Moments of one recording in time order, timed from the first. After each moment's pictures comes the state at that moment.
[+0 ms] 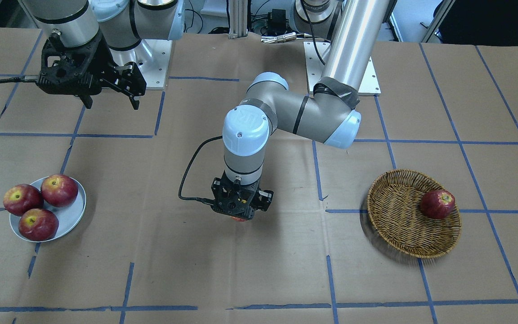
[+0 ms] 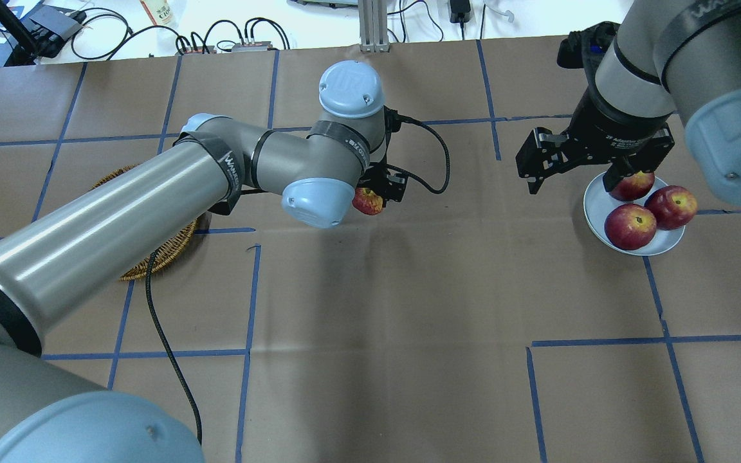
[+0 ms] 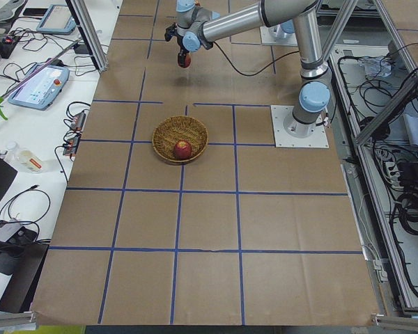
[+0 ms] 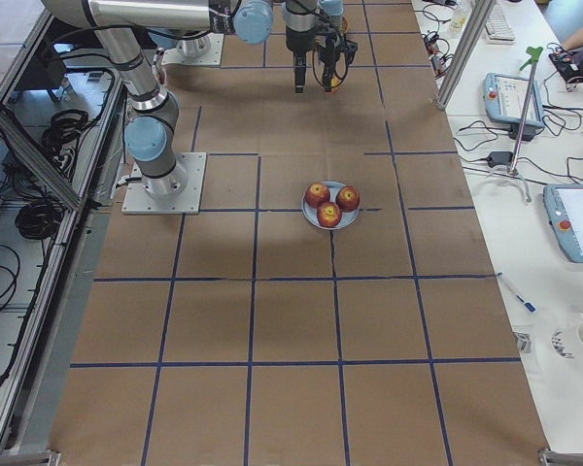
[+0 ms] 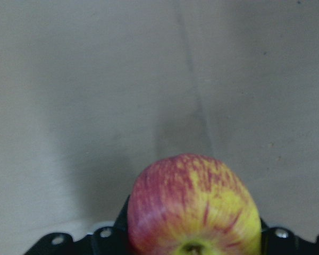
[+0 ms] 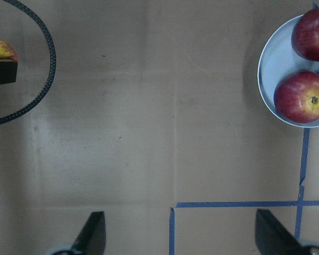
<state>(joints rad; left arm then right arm) -1.94 -2.10 -1.61 -0.93 1.59 -0.11 1.57 -1.67 1.73 -1.63 -1.56 0.00</state>
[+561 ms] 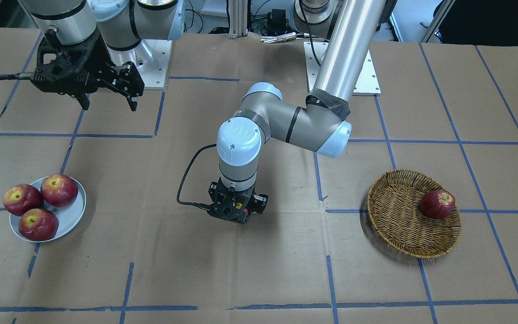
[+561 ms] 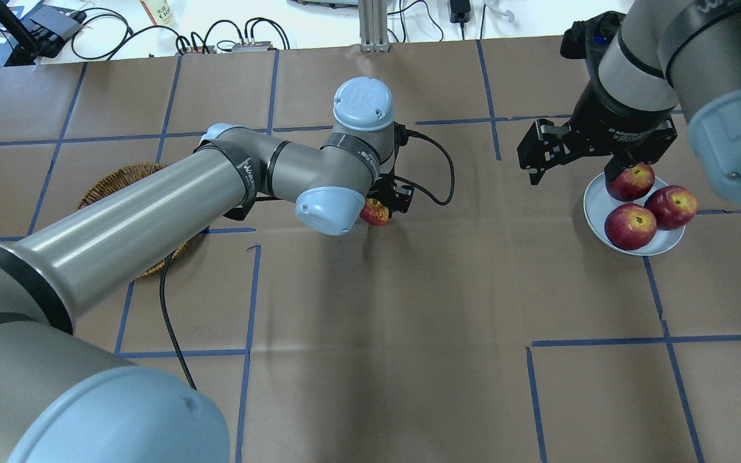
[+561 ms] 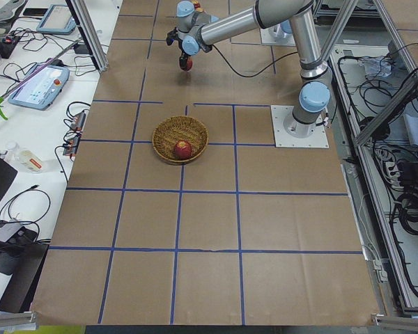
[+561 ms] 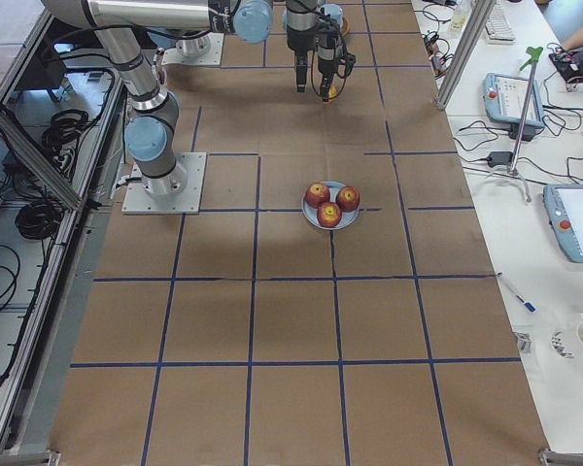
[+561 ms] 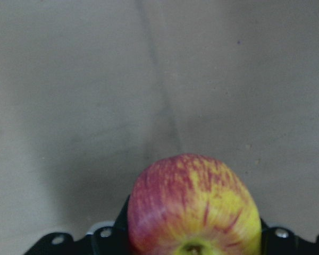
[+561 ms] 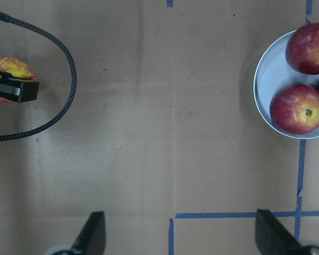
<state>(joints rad) -1.95 -2.15 -1.61 -0.92 1.59 -0.11 1.57 -1.67 1.72 -1.67 -1.56 0.00</state>
